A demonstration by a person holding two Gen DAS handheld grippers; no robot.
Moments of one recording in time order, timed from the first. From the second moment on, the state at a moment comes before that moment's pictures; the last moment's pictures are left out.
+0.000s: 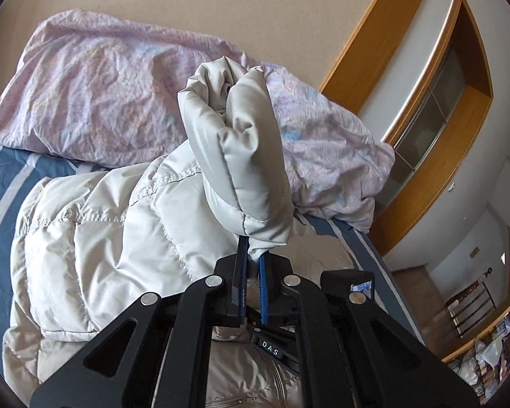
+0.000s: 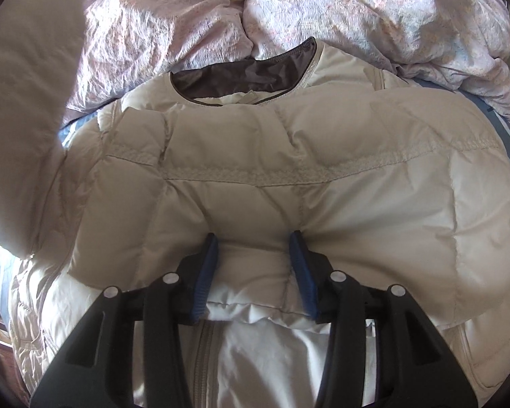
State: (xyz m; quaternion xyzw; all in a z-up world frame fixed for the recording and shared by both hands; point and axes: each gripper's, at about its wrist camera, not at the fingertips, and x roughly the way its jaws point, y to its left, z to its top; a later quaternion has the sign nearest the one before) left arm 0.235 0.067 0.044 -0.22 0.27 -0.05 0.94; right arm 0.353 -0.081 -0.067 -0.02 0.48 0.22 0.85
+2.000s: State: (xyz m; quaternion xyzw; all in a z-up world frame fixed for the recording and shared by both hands) left arm 0.269 0.153 -0.067 -0.08 0.42 0.15 0.89; right arm 0.369 -0.080 -0.074 -0.03 0.46 0.21 0.86
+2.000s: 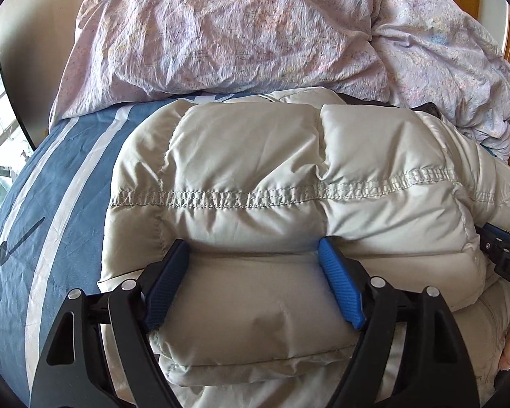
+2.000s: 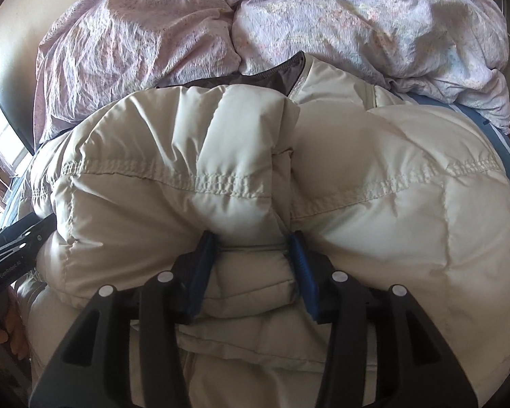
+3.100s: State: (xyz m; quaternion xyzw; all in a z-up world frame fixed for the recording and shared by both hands) left arm 0.158 0.153 -0.022 -0.02 0.39 0.12 0.91; right arm 0.315 -0.223 -0.026 0.08 0.49 0.20 0.84
